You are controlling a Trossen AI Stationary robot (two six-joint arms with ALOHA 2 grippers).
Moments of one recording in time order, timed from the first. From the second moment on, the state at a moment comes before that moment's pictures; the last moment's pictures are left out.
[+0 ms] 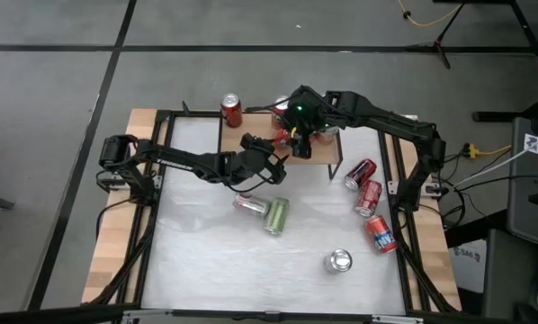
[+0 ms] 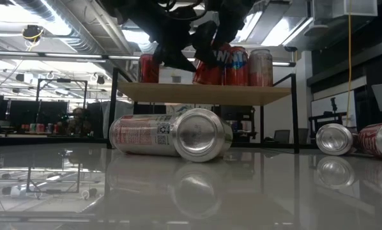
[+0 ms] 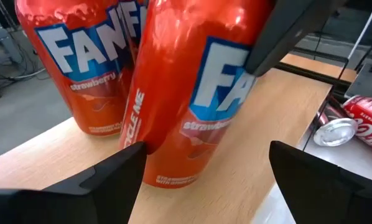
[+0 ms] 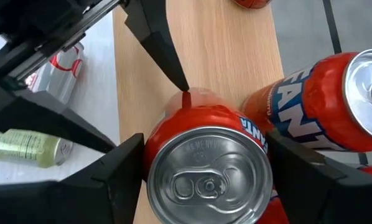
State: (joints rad) left arm 0.04 1.68 1.10 0.16 -0.70 -0.25; right arm -0.30 1.76 1.88 -1.07 0.01 -0.31
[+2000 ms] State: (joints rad) left arm 0.01 1.68 1.10 0.30 -0.79 -0.25; right arm -0.30 1.77 1.87 -0.99 0.04 0.29
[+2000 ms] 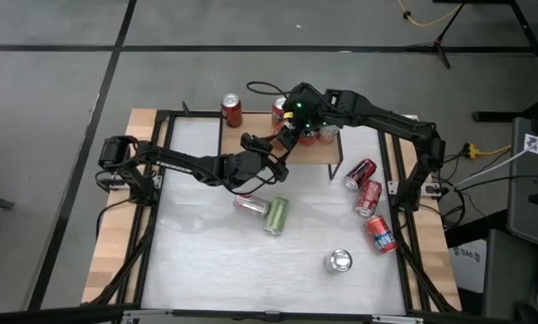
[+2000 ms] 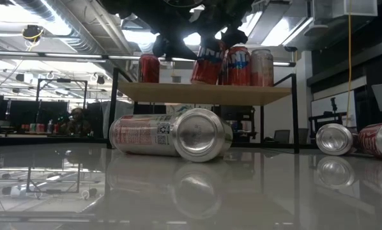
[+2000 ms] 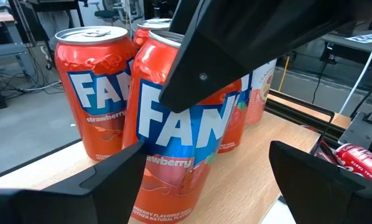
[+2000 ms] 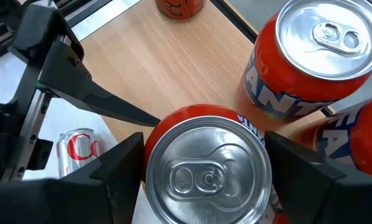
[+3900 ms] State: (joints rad) left arm 0.02 1.68 1.10 0.27 -0.76 -0.29; right arm -0.30 1.77 1.87 -0.99 0.05 0.31
